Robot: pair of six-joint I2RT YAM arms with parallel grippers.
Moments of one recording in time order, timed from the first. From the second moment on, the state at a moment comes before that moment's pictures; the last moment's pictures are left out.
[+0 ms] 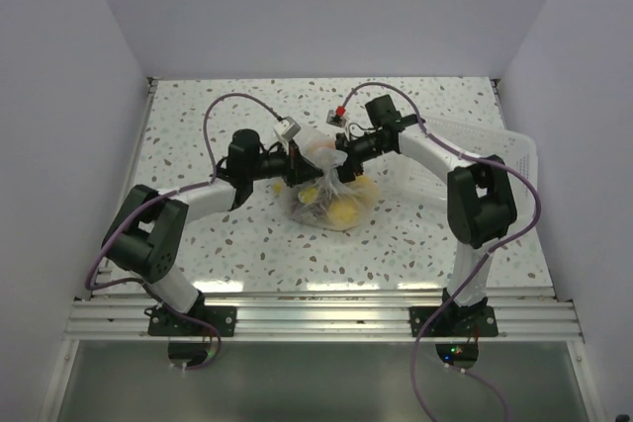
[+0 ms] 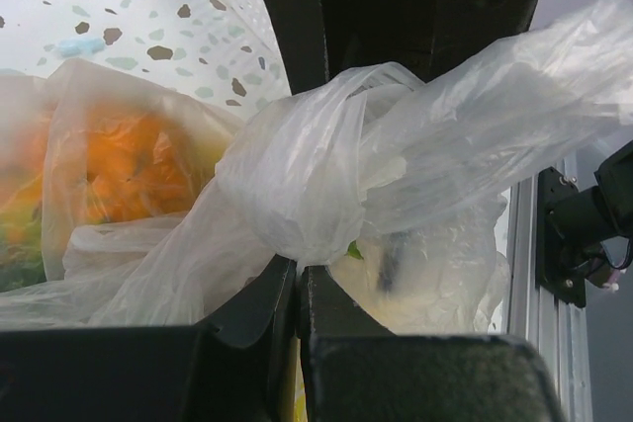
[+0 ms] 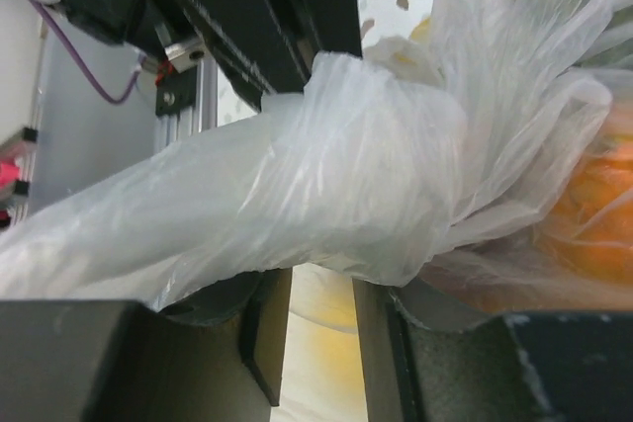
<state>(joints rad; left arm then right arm) -0.43 1.64 0.81 0.58 0.79 -0.30 0.40 1.92 1.47 -0.66 -1.13 -0.41</state>
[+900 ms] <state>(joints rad) -0.48 1.68 0.76 0.77 0.84 -0.25 0.40 1.90 1.36 -0.31 -1.16 -0.05</state>
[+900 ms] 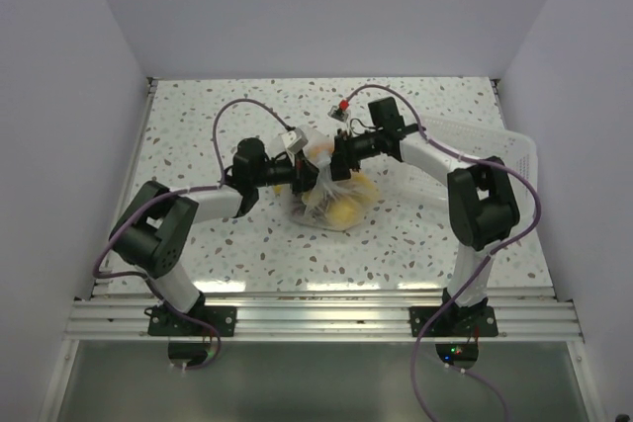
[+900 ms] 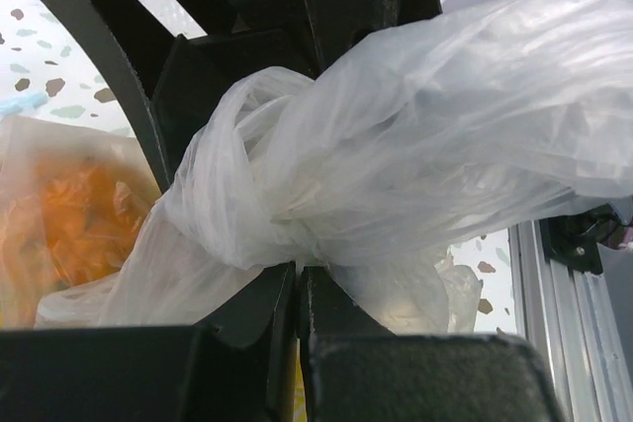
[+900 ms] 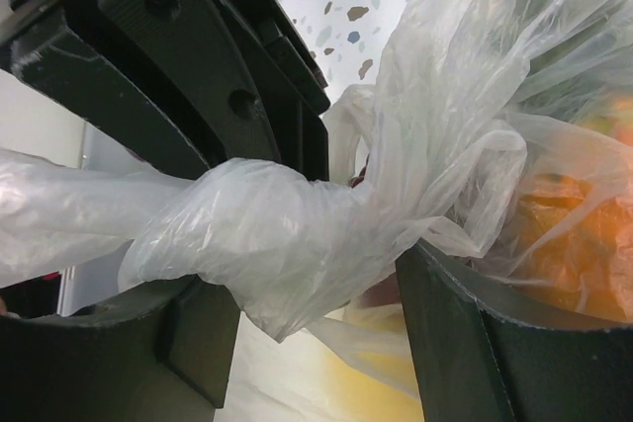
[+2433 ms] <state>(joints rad) -0.51 1.83 0.71 1.25 0.92 -0.75 0.42 1.78 1.32 -0.35 -1.01 -0.01</state>
